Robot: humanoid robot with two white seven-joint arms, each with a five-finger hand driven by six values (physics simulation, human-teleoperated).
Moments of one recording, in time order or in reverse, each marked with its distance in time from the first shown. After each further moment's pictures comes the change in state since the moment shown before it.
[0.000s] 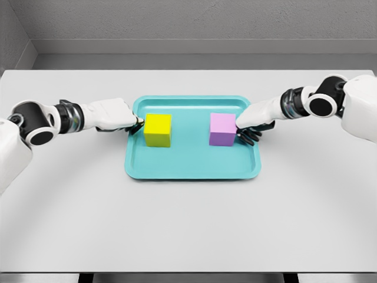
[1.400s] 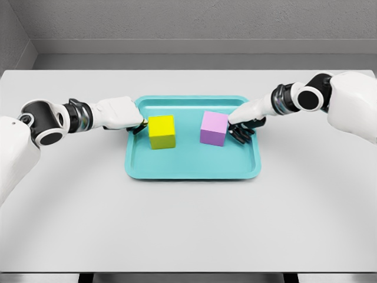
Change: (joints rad) left arm -0.006 -0.027 -0.011 -0.022 -0.083 -0.002 0.017; right arm -0.023 0.101 0.048 0.154 -0.133 0.006 0.009
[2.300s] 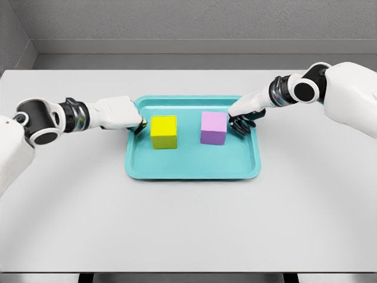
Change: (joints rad) left arm -0.003 0.051 -0.015 -0.061 0.071 -0.005 -0.013; right arm -0.038 0.037 0.017 0.062 0.036 -0.011 0.003
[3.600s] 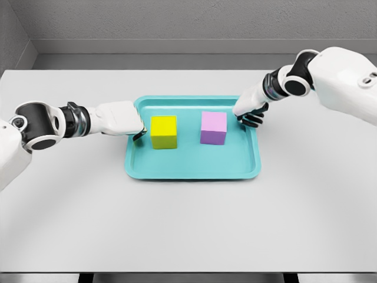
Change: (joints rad) left arm -0.003 0.038 -0.057 -0.090 -0.040 0.002 -0.007; right arm -0.132 0.049 0.196 -0.003 0.159 -0.041 -0.017
